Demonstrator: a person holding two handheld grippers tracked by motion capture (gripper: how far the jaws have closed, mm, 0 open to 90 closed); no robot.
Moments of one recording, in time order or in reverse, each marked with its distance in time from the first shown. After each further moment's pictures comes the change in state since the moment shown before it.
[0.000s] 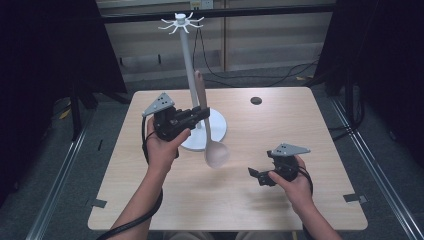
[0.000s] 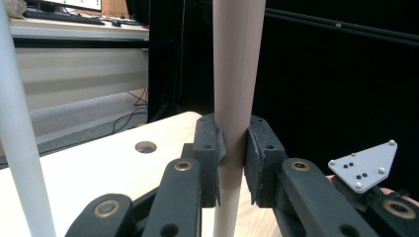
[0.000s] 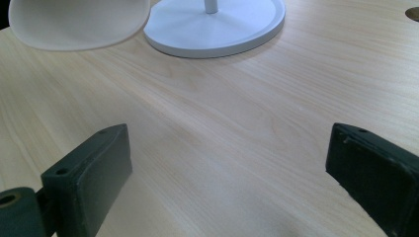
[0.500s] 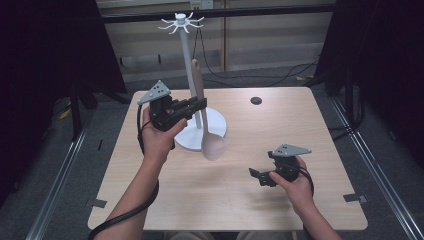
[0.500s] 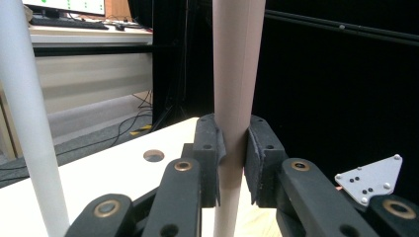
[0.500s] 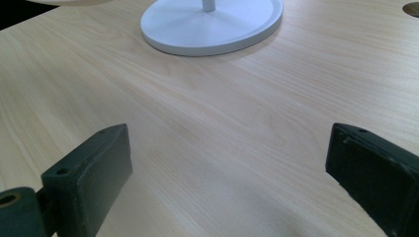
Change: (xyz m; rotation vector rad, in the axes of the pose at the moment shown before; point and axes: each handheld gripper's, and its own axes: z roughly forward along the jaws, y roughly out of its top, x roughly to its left) left arm 0.007 0.025 -0.001 0.008 0.010 0.022; right arm -0.001 -0.002 -0.001 0.001 -0.004 0.011
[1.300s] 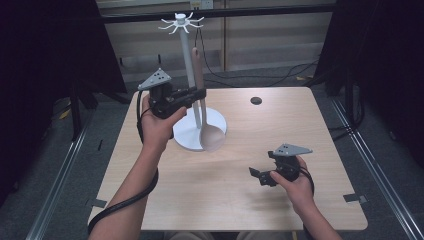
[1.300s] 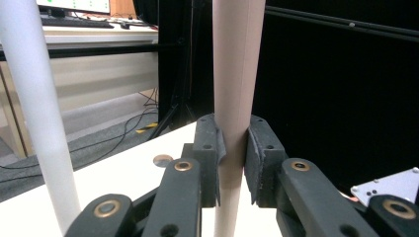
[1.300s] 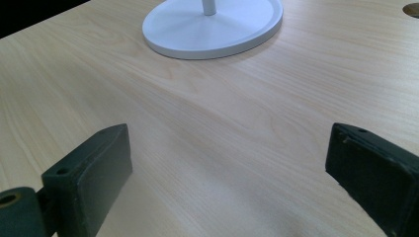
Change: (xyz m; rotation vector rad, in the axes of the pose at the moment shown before) left arm 0.013 0.022 0.009 0.016 0.013 0.006; right arm -0.001 0.001 -0.001 -0.010 0.008 0.013
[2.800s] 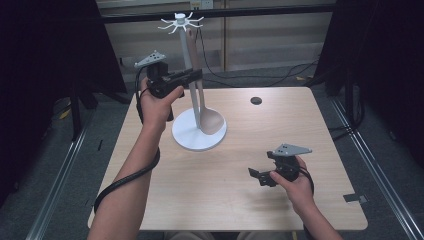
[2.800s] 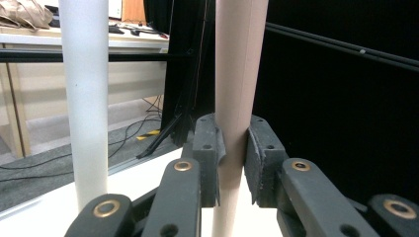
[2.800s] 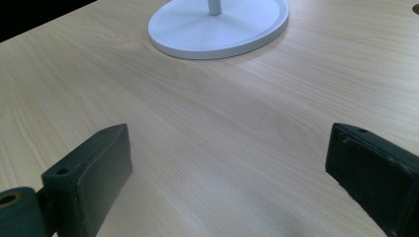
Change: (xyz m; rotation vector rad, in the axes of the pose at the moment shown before) left arm 0.038 0.024 0.017 -0.040 0.013 -0.078; right arm 0.001 0.000 0.000 0.001 0.015 0.000
